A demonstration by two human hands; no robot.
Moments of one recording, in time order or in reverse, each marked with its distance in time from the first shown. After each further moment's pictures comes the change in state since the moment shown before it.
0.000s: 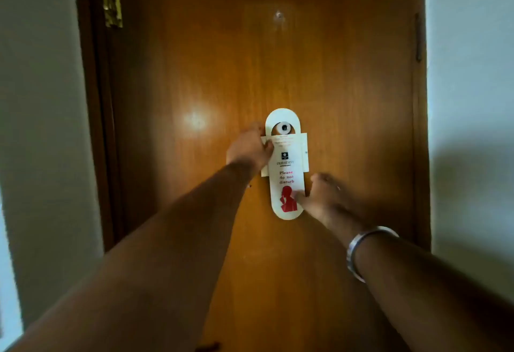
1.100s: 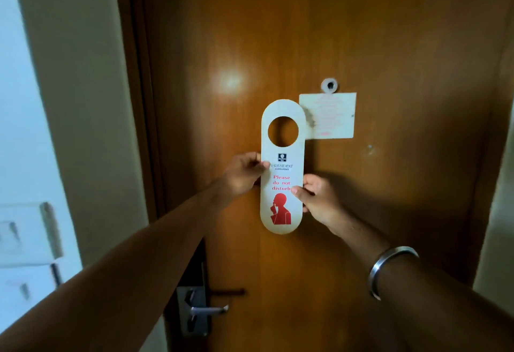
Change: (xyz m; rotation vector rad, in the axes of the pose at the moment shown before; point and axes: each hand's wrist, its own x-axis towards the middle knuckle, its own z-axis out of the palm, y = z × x) left_hand -0.101 -0.100 0.002 -0.726 -0.281 -0.428; right_hand -0.045 -0.004 0.072 0.593 -0.398 -0.093
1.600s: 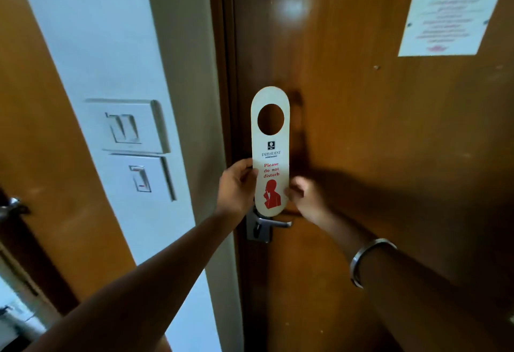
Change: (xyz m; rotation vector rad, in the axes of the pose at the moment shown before) left_hand -0.181 -0.139 -0.069 0.007 0.455 -0.020; right_hand -0.086 0.074 0.191 -0.080 -0.314 0.115
